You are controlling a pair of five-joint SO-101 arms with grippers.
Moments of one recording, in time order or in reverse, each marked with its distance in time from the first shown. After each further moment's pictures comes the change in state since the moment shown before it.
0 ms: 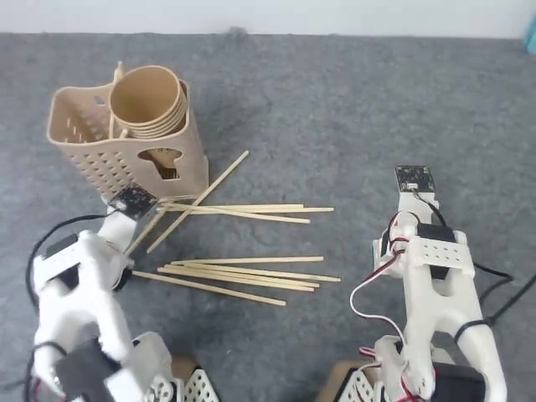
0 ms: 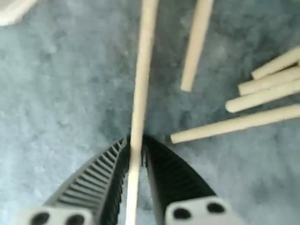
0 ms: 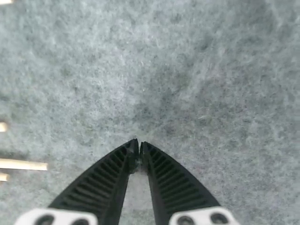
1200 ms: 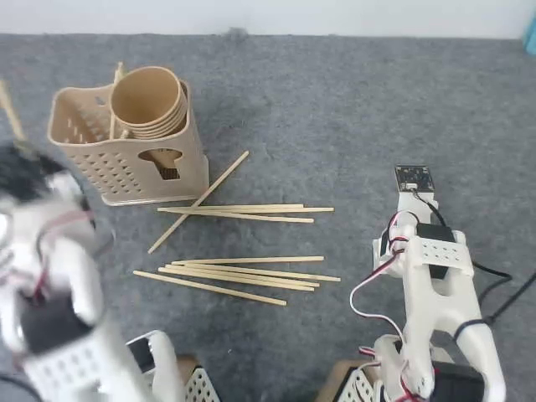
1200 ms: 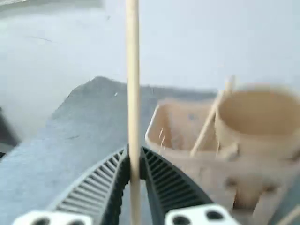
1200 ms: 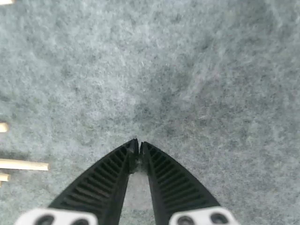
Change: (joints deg) left arm 8.2 -48.6 -23.3 8.7 53.5; right arm 0.0 0.0 0.0 0.0 0.0
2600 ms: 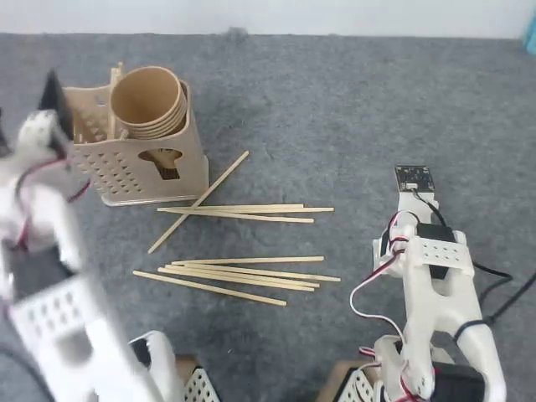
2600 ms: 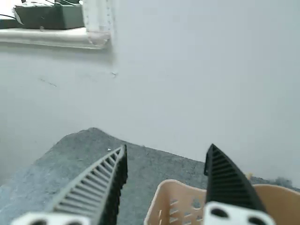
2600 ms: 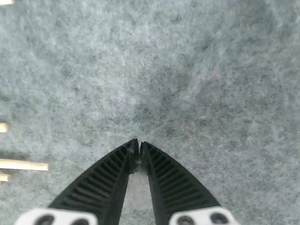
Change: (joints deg) left arm -1.8 14.2 0.0 -28.0 6.5; right arm 0.0 0.0 0.0 0.0 0.0
